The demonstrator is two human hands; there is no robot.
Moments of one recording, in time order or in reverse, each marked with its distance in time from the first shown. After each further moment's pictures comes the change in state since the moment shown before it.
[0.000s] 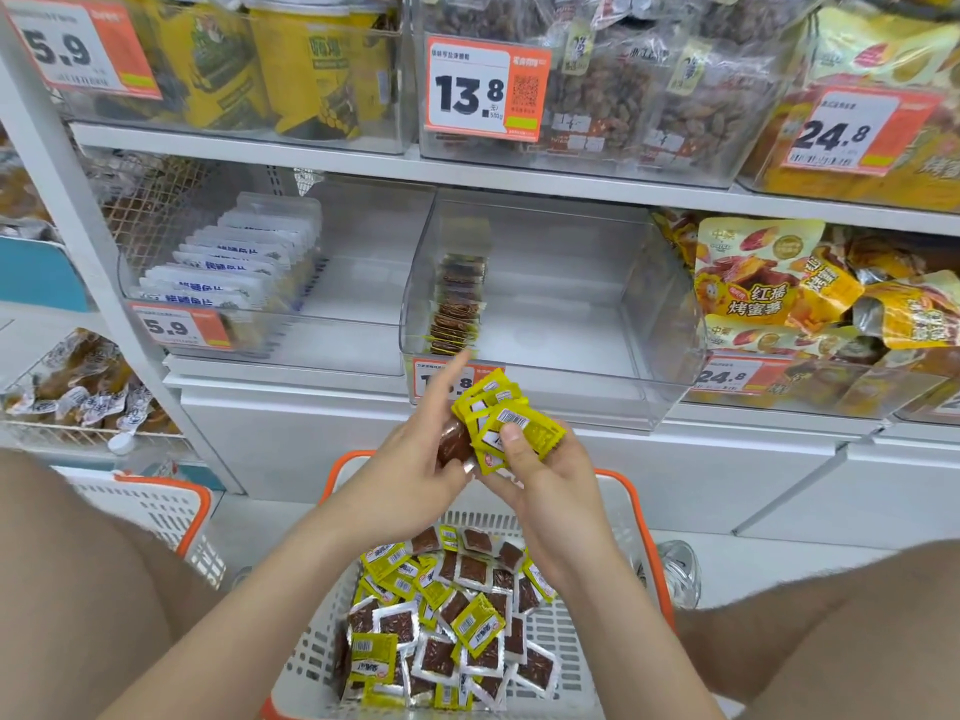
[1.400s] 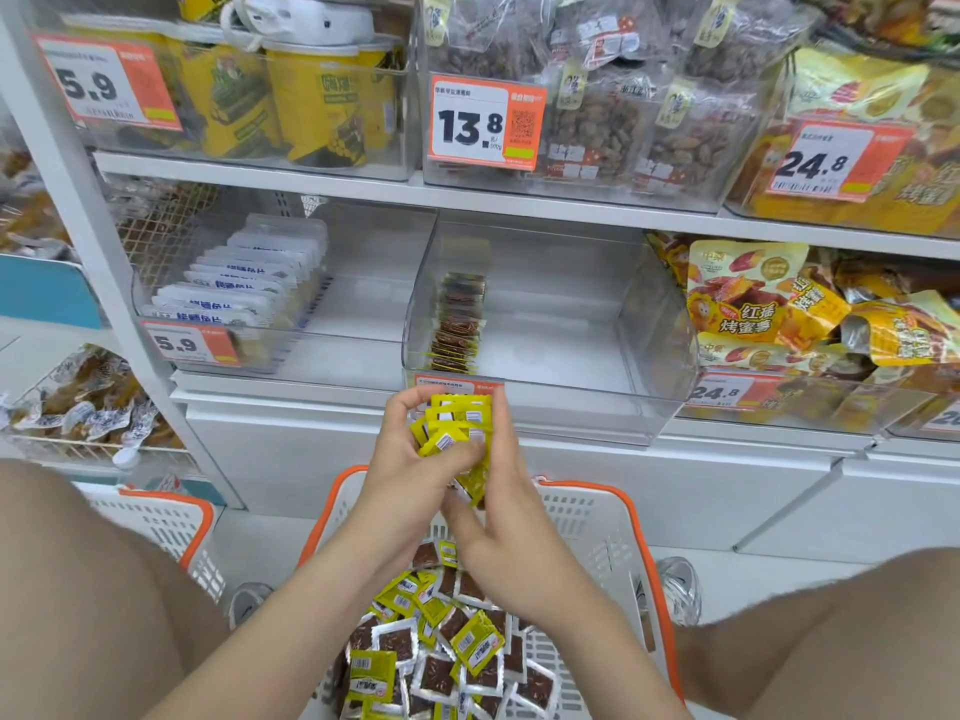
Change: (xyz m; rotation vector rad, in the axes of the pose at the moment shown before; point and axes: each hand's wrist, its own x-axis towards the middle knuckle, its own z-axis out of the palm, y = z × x) left_hand 0.000 0.016 0.021 -0.689 0.426 -0.251; right_hand -0.032 -0.011 0.018 -0.933 -0.391 -0.375
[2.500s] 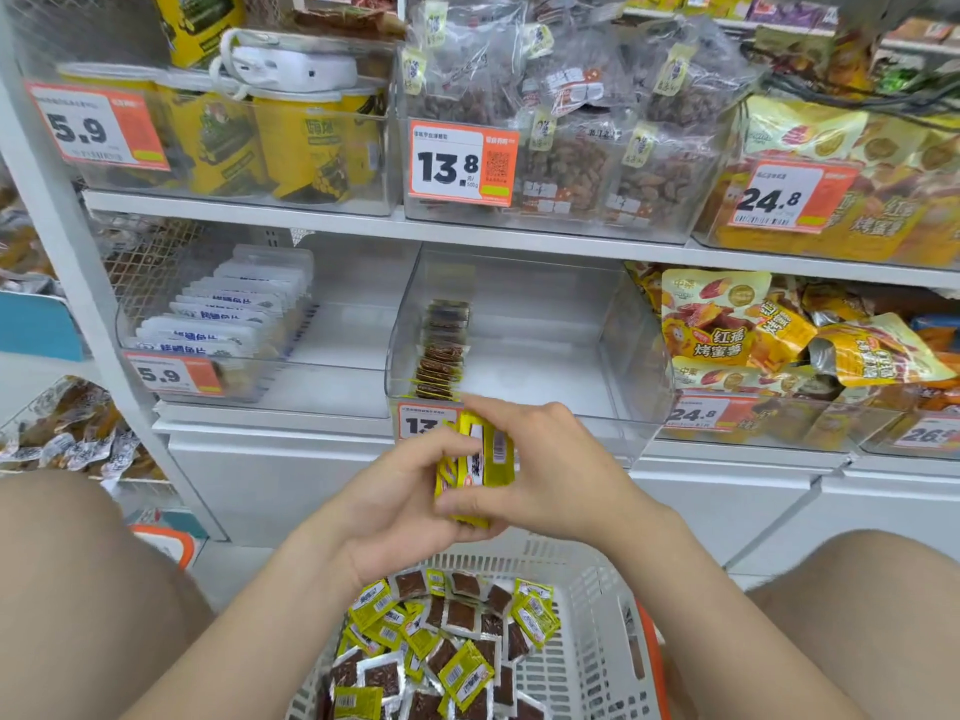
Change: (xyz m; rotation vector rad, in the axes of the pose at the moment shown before) left_hand 0.004 0.043 0.011 -0.307 -0.549 -0.469; right_hand 0.049 -0.022 -0.086 -0.606 -0.091 -0.135
